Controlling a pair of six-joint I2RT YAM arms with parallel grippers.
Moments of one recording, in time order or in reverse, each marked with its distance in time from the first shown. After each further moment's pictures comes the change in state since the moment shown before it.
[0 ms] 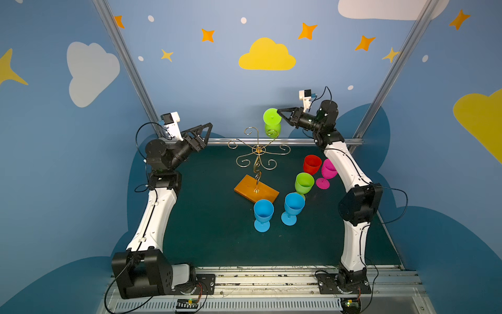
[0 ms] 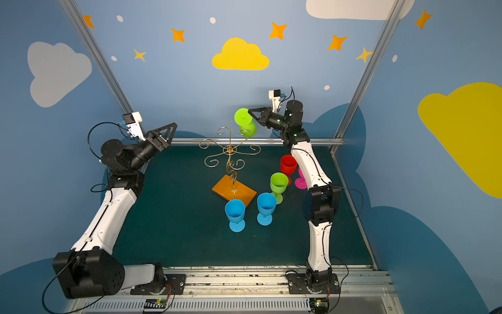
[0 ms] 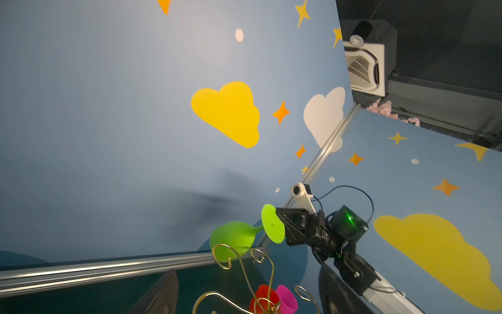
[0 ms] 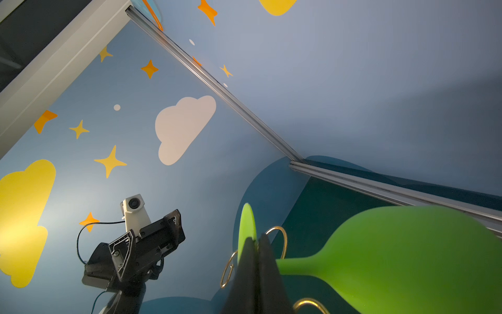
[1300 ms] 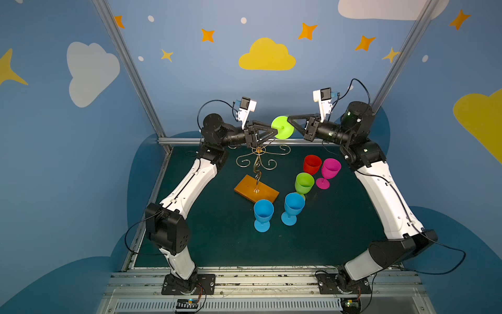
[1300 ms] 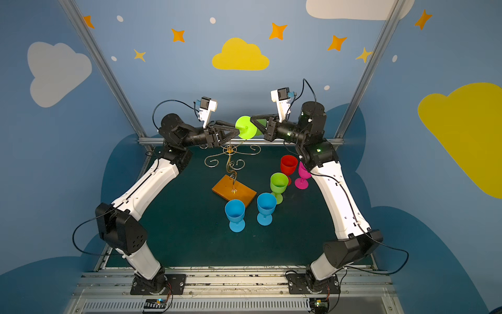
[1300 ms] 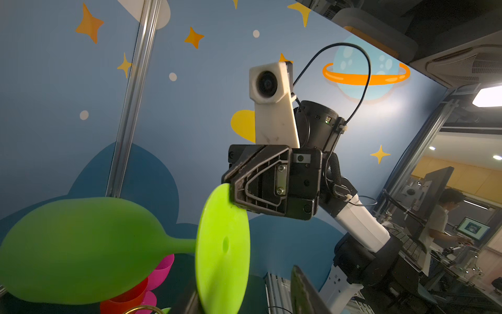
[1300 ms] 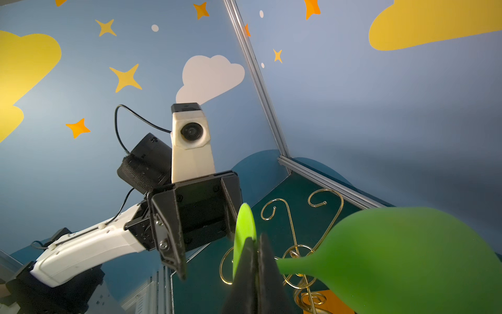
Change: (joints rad) left arm -0.448 0.401 0.509 -0.011 0.368 0.035; right arm 0.092 -0.542 -0.286 -0.354 0.088 -0.529
